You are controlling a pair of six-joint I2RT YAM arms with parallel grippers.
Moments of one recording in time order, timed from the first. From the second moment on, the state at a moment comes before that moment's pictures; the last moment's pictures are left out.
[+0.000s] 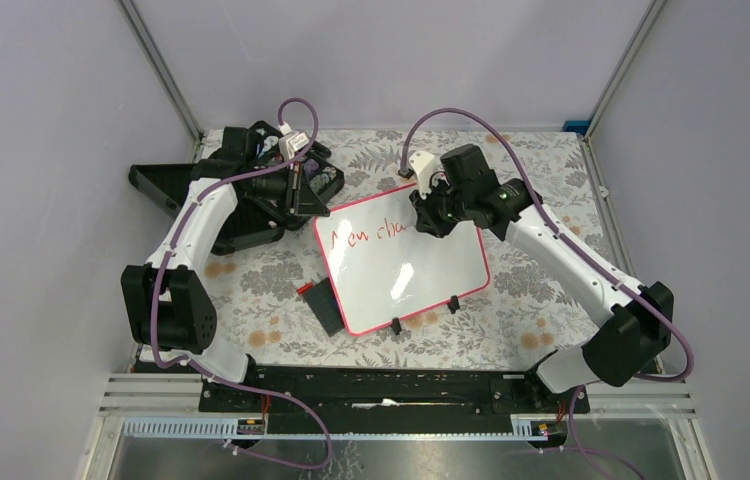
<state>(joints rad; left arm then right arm) -0.09 1.58 1.41 -0.82 1.02 0.17 0.60 1.47 1.39 -0.72 -0.26 -0.22</state>
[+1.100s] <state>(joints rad) -0.09 1.58 1.41 -0.82 1.02 0.17 0.59 1.46 1.40 -0.72 -0.23 -0.24</state>
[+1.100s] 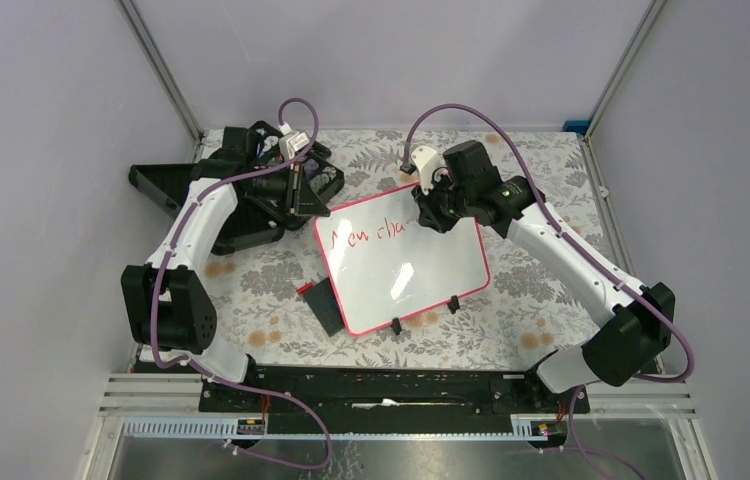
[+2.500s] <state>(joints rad) -0.10 1.58 1.41 -0.82 1.01 0.17 0.58 1.46 1.39 -0.72 -0.22 -0.24</state>
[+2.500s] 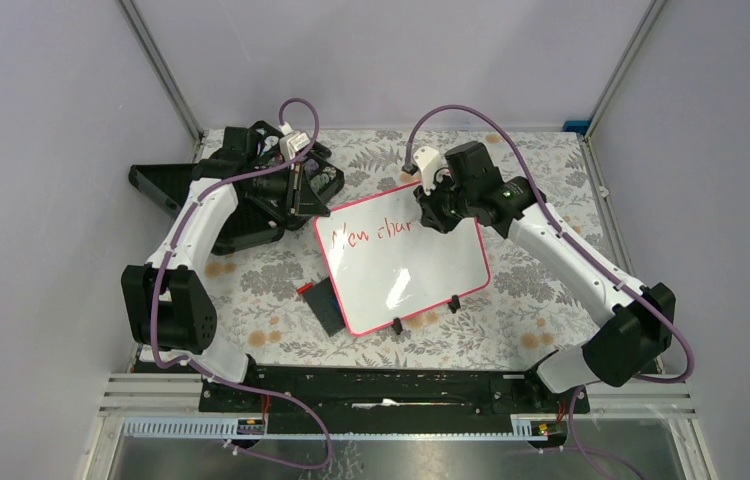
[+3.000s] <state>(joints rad) -0.10 1.58 1.41 -0.82 1.01 0.17 0.56 1.46 1.39 -0.72 -0.22 -0.25</state>
